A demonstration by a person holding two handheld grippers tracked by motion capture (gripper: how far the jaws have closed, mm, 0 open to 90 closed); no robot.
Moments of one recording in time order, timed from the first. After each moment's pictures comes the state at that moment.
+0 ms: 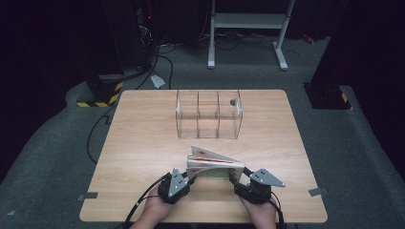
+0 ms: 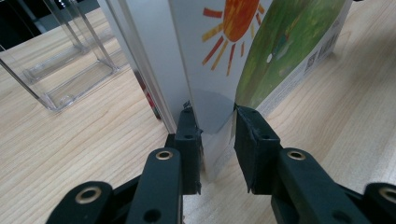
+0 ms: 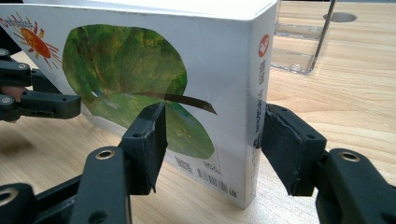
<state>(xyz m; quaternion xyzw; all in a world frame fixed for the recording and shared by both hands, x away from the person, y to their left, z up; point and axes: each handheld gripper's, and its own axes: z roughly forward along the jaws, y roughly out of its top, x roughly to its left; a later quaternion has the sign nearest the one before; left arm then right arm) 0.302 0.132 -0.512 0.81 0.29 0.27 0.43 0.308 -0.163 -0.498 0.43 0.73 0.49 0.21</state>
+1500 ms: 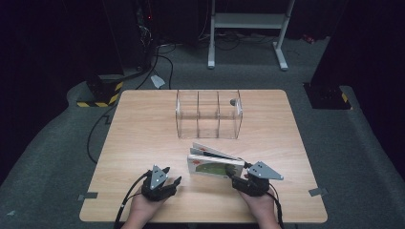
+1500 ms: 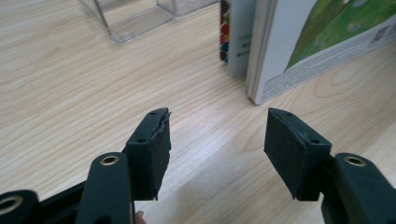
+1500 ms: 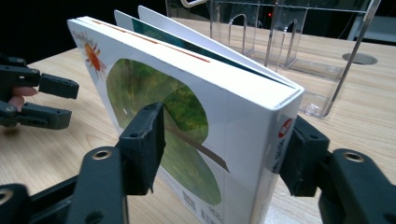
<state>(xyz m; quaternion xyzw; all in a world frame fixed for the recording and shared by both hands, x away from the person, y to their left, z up) 0.307 0.184 -0.518 0.78 0.40 0.26 0.41 0.327 -0.158 -0.487 0.36 0.74 0.53 0.22</state>
